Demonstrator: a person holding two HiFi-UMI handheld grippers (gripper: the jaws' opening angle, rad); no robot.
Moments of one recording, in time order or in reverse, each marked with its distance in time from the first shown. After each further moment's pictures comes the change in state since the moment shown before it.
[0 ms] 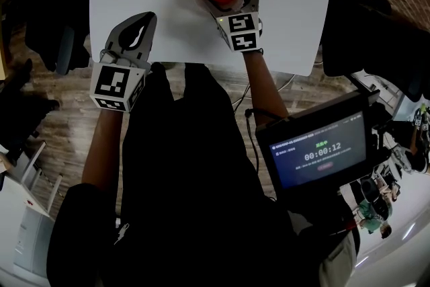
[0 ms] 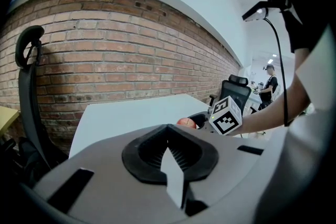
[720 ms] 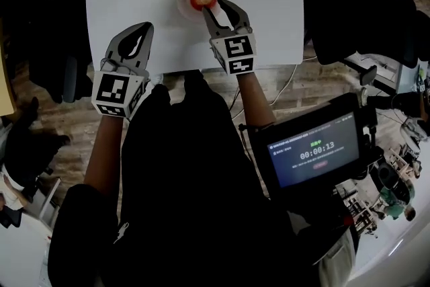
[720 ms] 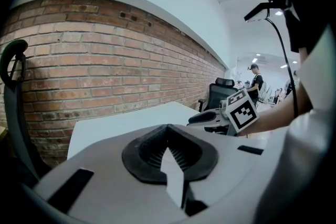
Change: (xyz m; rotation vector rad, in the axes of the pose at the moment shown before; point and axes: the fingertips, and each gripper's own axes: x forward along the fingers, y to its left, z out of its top) left arm -0.011 -0.023 0.040 0.105 -0.073 -0.118; right arm -0.090 0.007 0.055 0.090 -0.175 -0.137
